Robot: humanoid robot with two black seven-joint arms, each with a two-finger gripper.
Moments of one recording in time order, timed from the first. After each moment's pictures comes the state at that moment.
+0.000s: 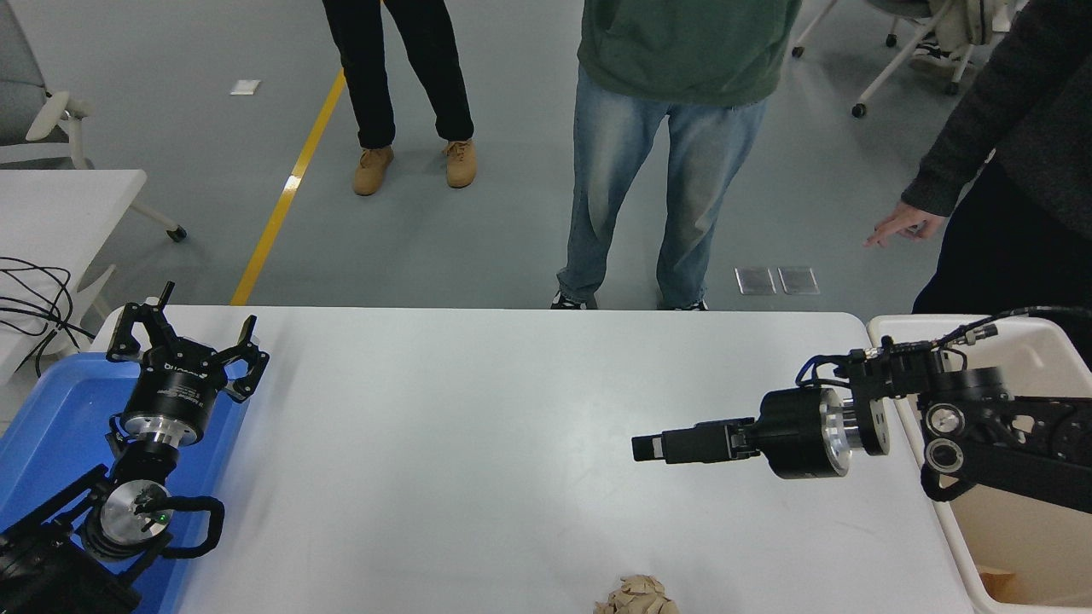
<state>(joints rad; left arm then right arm) -0.36 0.44 -0.96 -0.74 -0.07 -0.48 -0.54 1.14 -0.69 -0.16 1.52 -1.25 0.19 0.23</state>
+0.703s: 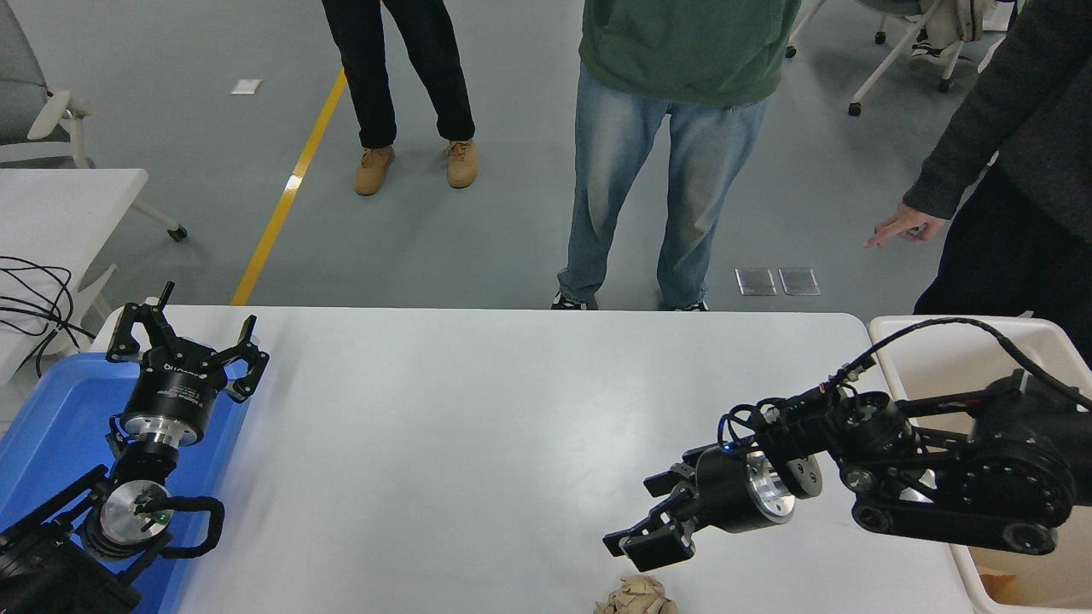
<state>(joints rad) -0.36 0.44 -0.96 -0.74 -0.07 -0.48 -0.54 1.20 -0.49 -0.29 1.51 -1.53 0.16 0.20</state>
